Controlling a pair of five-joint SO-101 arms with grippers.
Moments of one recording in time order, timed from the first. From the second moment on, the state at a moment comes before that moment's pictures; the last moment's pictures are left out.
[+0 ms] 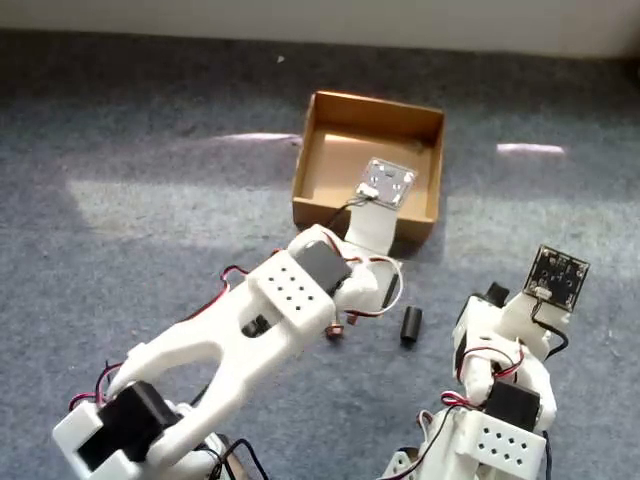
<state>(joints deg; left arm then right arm) 40.5 -9.9 24.1 56.4 27.3 13.7 -84.4 80.0 55.1 0.1</state>
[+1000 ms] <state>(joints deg) 19.1 -57.3 53.0 31.4 15.9 -28.1 -84.4 76.6 36.3 7.9</state>
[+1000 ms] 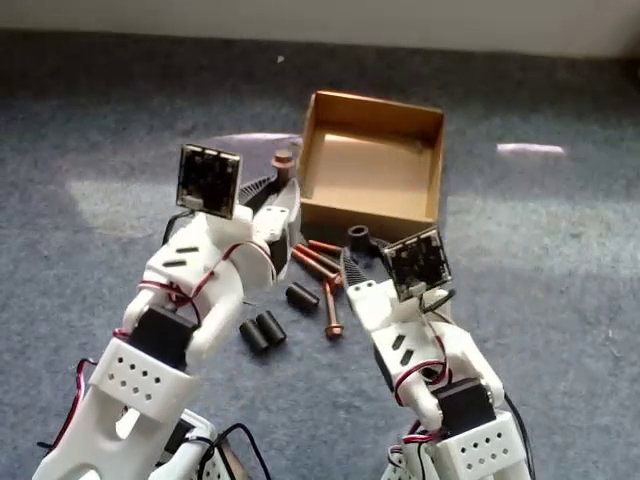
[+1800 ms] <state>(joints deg) 19.6 -64.0 60.4 14.3 25.9 -32.0 -84.3 96.0 -2.9 8.3</state>
